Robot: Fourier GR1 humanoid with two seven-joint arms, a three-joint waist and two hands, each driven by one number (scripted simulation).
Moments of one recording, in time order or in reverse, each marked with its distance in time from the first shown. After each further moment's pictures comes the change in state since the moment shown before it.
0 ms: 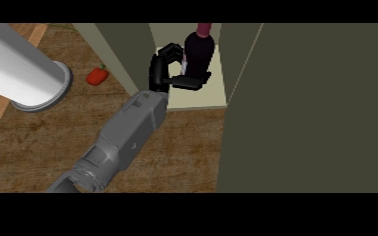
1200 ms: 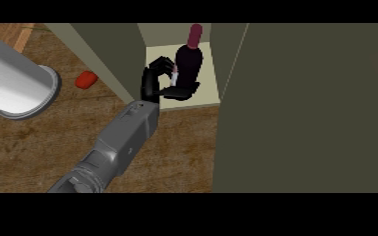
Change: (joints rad) left arm 0.022 -0.001 -0.046 0.168 0.040 0.004 -0.105; right arm -0.029 0.011 0.036 0.016 -0.003 0.012 -0.014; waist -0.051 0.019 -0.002
